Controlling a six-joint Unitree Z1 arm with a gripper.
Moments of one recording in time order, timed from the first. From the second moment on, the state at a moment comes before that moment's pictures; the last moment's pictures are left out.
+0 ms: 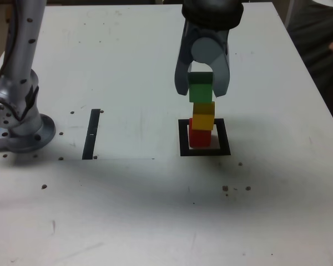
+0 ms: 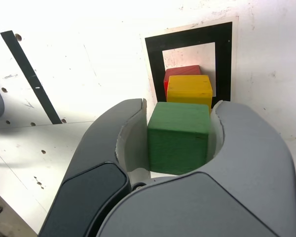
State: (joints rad) arm -0.06 2.02 -1.87 1.55 0.02 0.07
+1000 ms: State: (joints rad) arm -0.06 2.07 -1.86 1.52 0.01 0.10
